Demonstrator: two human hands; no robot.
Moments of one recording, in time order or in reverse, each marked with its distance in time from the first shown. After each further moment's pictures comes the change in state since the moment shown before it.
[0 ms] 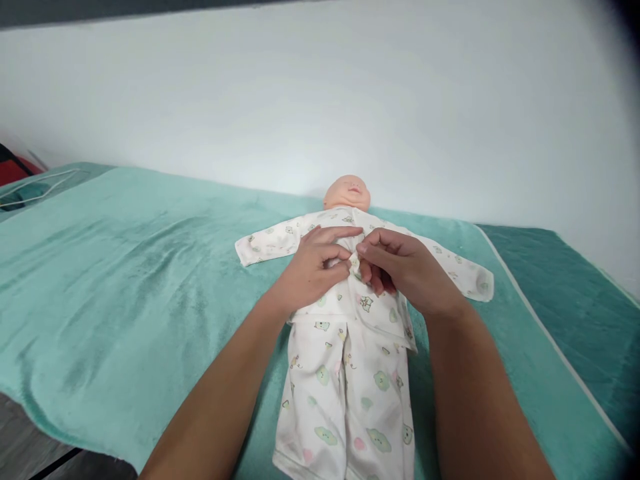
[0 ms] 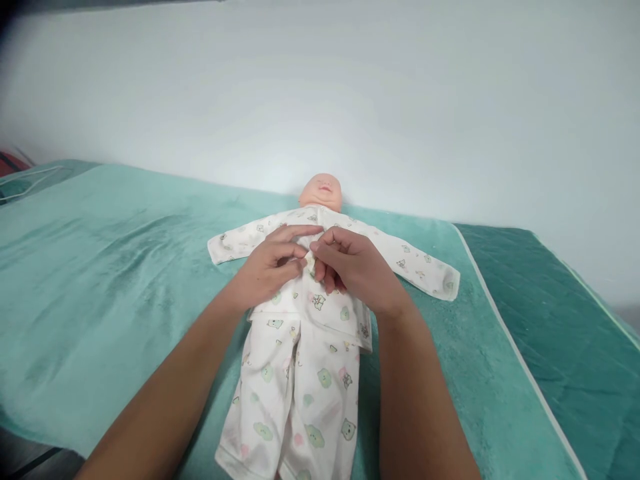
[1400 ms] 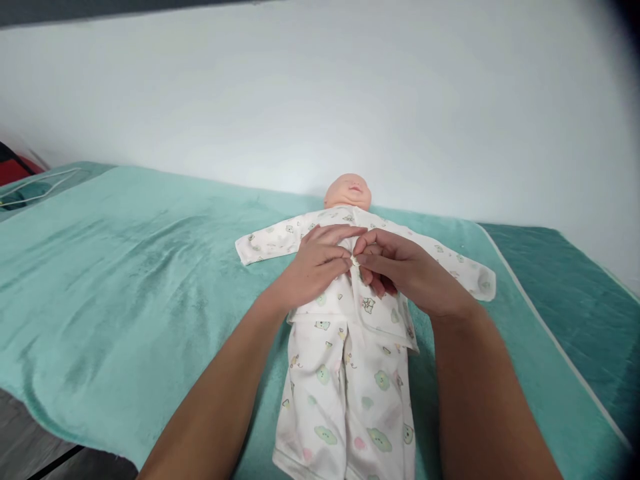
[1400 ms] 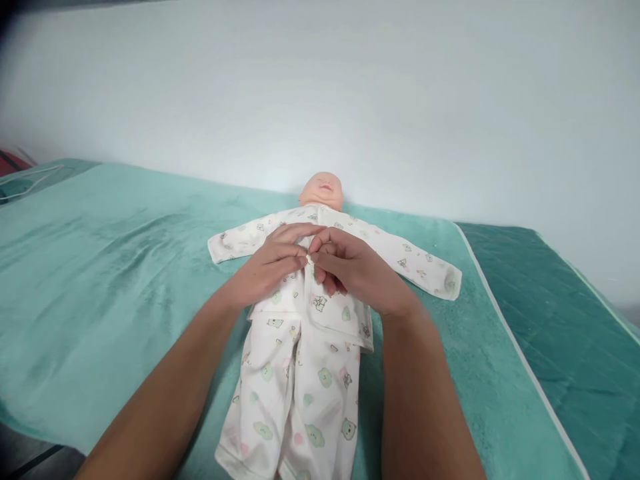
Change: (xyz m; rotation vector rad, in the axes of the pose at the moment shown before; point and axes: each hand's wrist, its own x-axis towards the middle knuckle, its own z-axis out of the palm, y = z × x) left_hand 0.002 0.001 -0.006 0.056 -0.128 0.003; right_hand -0.004 -0.005 -0.002 -0.023 -0.122 0.044
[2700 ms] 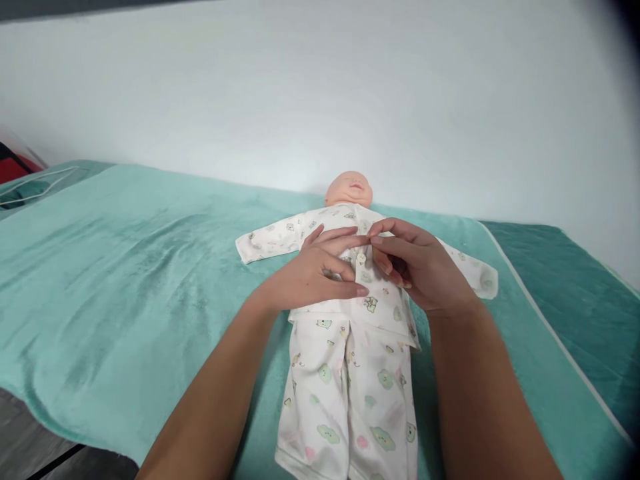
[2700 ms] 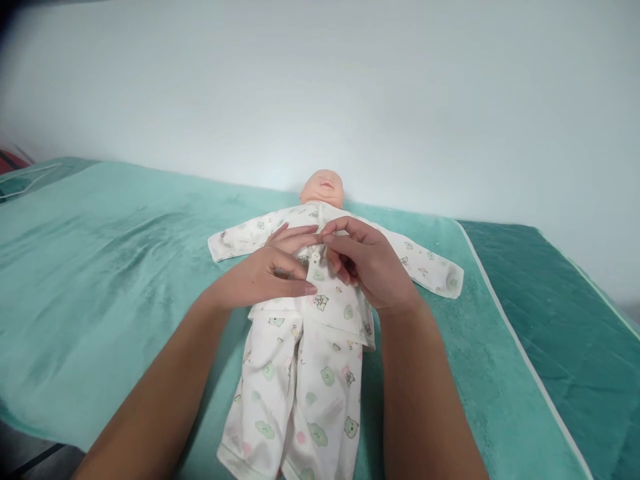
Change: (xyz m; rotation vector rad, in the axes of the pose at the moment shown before) left_hand -0.007 0.009 -0.010 -0.004 -0.186 0.005; right_hand 0.005 0.006 -0.002 0.246 0.187 -0.034
